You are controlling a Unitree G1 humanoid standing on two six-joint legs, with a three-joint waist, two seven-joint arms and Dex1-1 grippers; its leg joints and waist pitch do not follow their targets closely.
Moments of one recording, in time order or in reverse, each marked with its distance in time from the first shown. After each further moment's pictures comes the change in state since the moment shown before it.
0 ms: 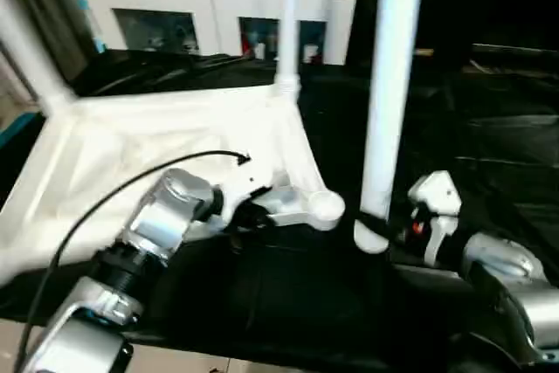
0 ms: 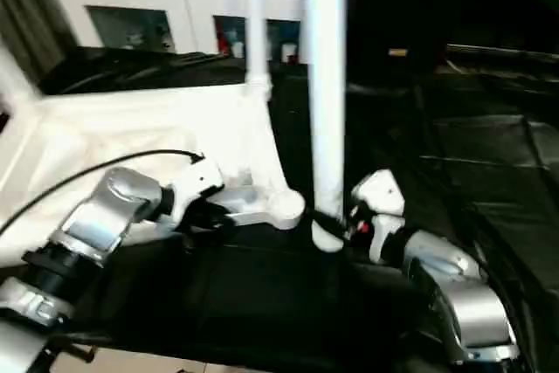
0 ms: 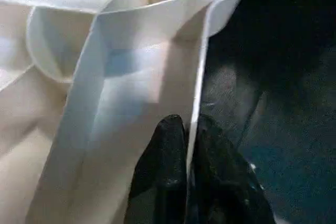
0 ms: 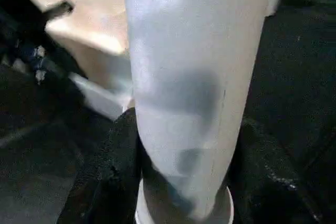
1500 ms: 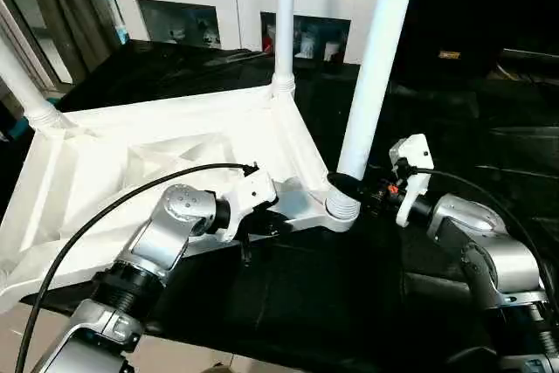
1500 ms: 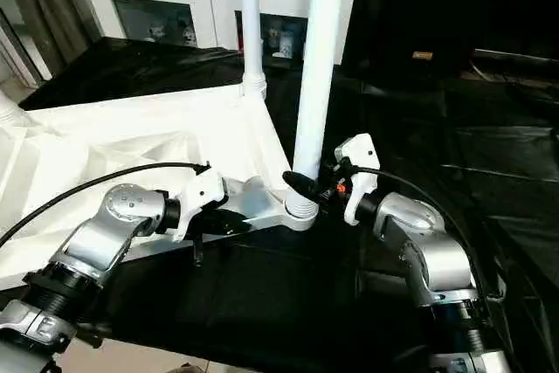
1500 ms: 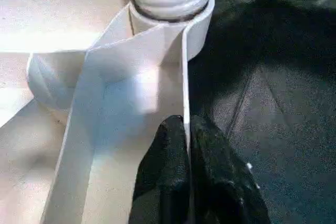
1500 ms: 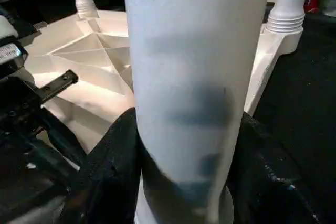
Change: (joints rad) left arm 0.077 -0.021 0.028 0.043 -0.092 -0.311 0.004; right arm -0.228 0.086 0.032 0.208 0.031 -0.008 0.039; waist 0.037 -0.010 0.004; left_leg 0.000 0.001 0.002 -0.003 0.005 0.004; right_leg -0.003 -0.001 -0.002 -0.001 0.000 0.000
